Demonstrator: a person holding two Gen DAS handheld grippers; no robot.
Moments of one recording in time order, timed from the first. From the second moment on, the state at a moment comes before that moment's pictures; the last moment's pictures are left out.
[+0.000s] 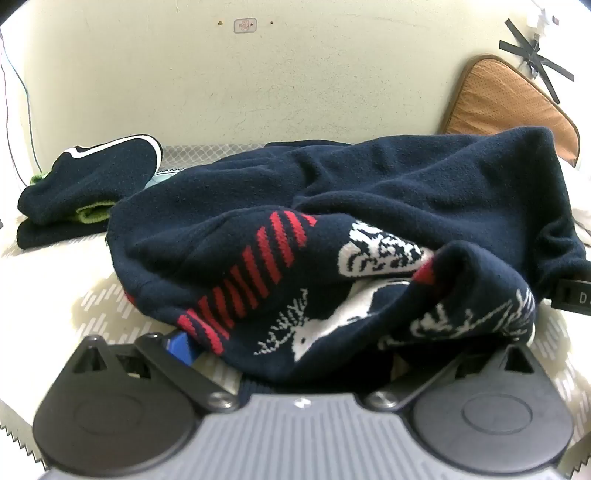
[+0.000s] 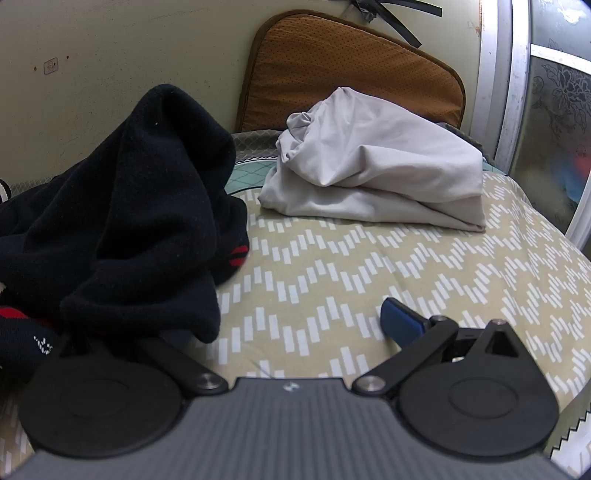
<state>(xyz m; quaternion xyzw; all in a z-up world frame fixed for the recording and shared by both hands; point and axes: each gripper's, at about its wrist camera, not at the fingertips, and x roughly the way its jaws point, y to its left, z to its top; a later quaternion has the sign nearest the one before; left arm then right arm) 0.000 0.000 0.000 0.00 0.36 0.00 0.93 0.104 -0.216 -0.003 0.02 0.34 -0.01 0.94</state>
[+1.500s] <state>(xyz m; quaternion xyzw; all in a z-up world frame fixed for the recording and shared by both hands) -0.039 0.022 0.012 0.03 0.34 0.02 0.94 0.038 -0.224 0.000 0.05 0.32 0.02 0.95</state>
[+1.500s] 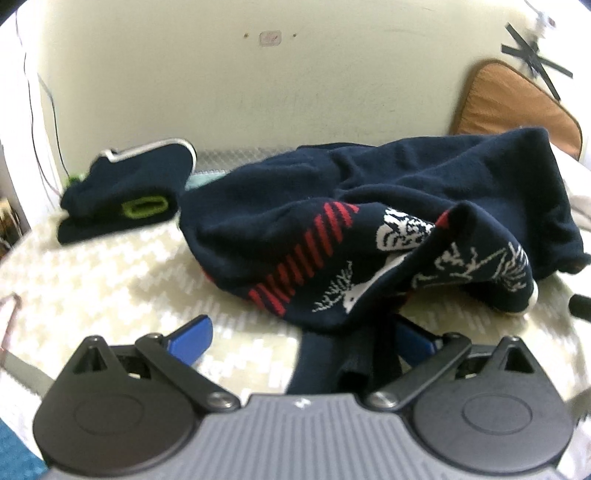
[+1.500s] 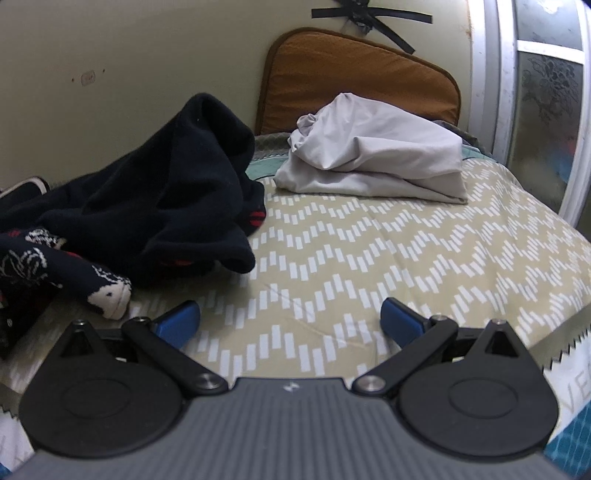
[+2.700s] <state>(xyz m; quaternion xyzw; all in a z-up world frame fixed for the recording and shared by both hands) -0.048 0.105 0.022 0.04 0.35 0.16 0.92 0.029 -0.181 0.018 0.07 0.22 0.07 0.97</state>
